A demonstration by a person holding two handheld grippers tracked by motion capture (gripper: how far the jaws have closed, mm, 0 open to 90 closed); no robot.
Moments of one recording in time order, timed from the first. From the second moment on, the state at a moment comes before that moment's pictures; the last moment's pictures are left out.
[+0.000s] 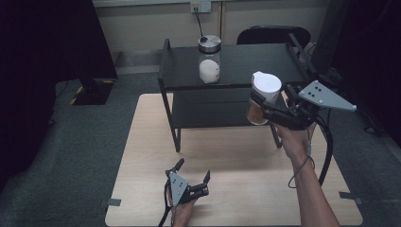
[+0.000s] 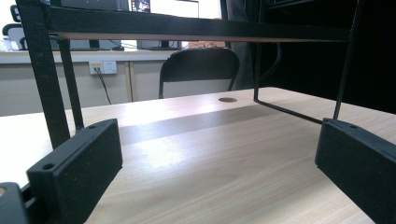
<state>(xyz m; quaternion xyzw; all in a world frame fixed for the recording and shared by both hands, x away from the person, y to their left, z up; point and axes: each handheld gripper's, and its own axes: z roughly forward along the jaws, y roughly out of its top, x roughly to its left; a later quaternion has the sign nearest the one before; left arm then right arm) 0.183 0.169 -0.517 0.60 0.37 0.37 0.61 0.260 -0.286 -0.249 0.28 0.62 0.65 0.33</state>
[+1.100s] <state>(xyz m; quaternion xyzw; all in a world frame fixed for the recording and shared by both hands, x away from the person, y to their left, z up) 0.183 0.169 -0.517 0.60 0.37 0.37 0.61 0.293 -0.265 -0.197 0.29 0.61 0.65 0.34</state>
